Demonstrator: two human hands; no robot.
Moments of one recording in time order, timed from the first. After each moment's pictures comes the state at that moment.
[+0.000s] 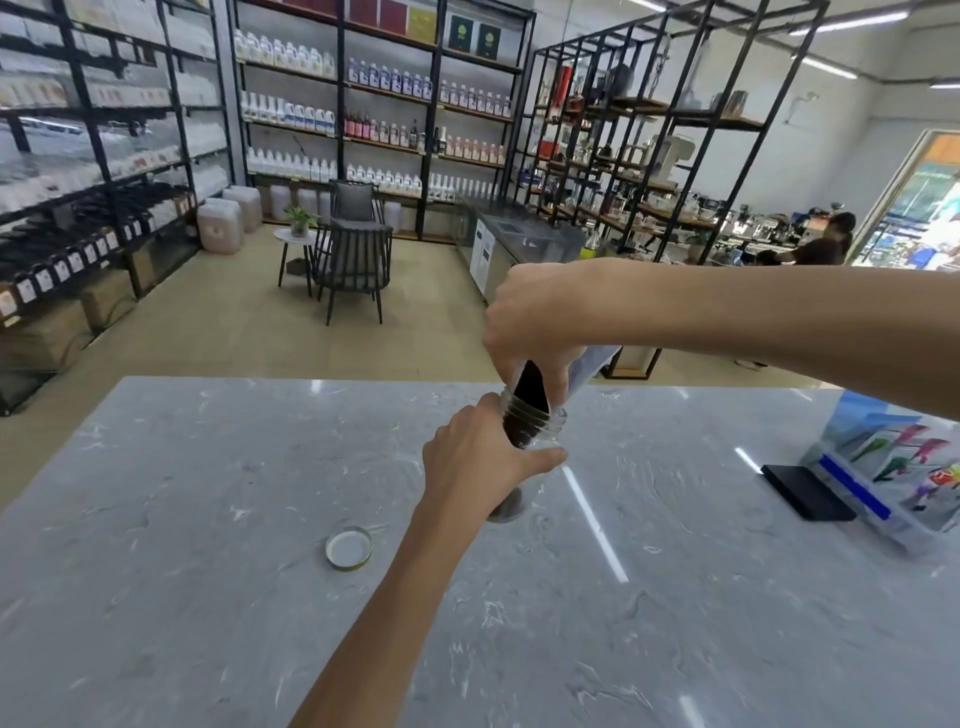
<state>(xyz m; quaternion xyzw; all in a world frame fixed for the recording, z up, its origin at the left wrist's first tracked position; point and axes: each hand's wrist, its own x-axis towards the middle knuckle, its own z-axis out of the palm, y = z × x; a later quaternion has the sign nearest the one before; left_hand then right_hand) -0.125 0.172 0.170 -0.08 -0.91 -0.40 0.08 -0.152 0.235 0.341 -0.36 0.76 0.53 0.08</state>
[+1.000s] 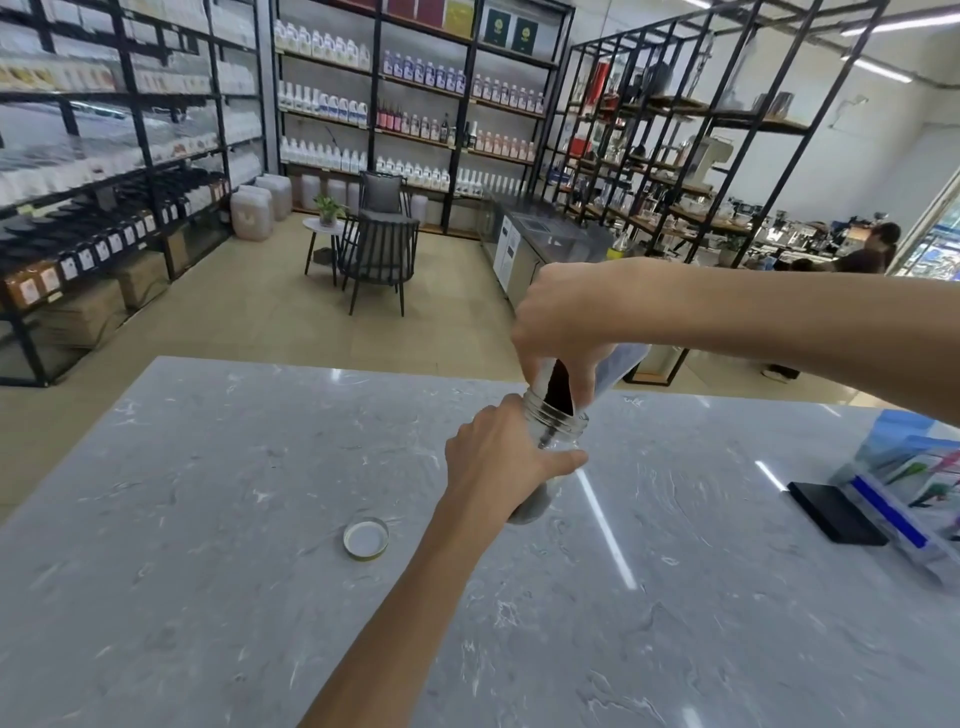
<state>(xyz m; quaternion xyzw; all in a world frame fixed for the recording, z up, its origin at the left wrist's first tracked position) -0.126 0.169 0.173 -0.07 -0.92 -0.39 0.07 -0.158 0.227 0.340 -0.36 0.76 0.54 0.10</state>
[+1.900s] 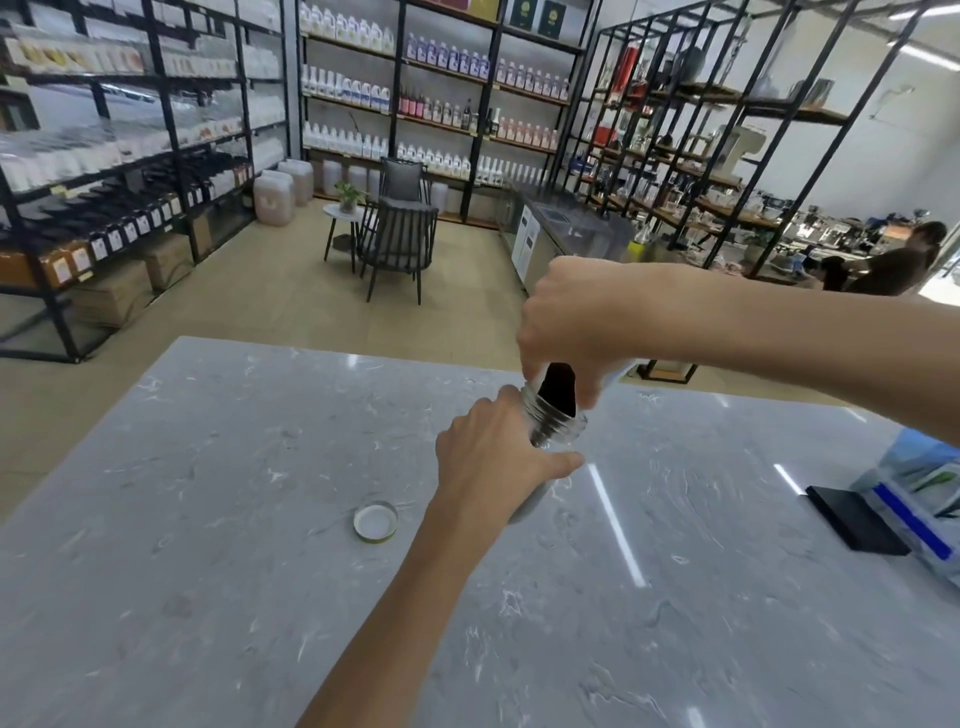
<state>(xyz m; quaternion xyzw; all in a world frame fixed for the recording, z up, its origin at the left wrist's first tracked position) -0.108 0.155 0.177 -0.04 -0.93 -0.35 0.09 -0.147 0.229 0.334 -0.40 0.75 0.52 0.03</state>
